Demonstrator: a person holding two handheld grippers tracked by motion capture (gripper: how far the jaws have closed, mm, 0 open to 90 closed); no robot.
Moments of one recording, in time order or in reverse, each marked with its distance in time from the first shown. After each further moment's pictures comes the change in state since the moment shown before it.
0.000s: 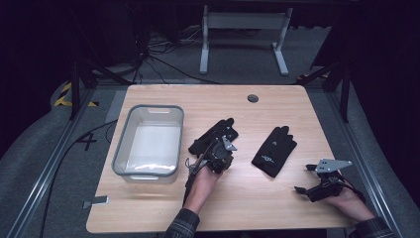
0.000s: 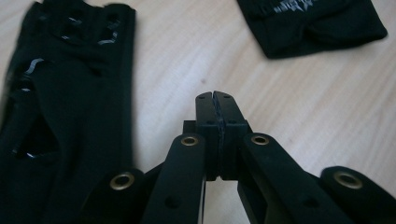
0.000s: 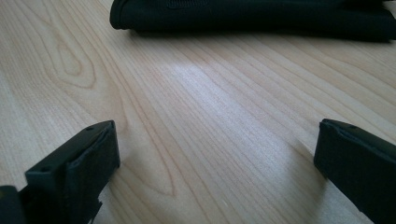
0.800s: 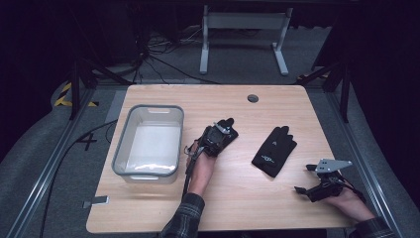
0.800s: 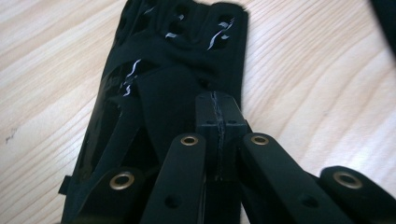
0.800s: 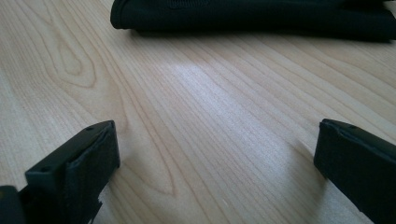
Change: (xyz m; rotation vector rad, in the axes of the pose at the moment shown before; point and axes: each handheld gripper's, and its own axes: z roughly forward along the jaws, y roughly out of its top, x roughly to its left) left arm 0.044 0.009 0.028 0.060 0.177 -0.115; right arm 0.000 0.000 0.000 0.000 0.001 -0.001
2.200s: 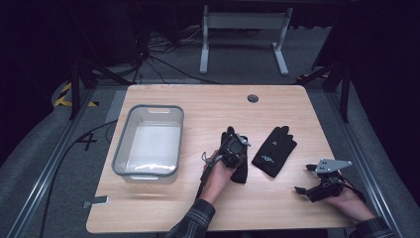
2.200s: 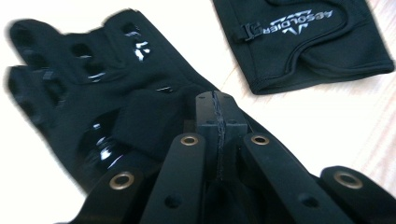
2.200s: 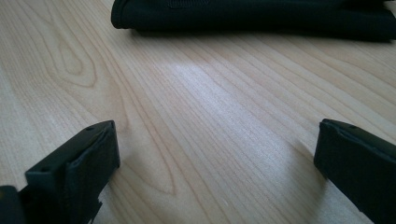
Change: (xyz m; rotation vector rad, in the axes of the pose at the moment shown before) left arm -0.058 0.008 -0.008 -0.010 -0.228 0.116; right arm 0.000 0.000 0.000 0.001 0.001 -0.001
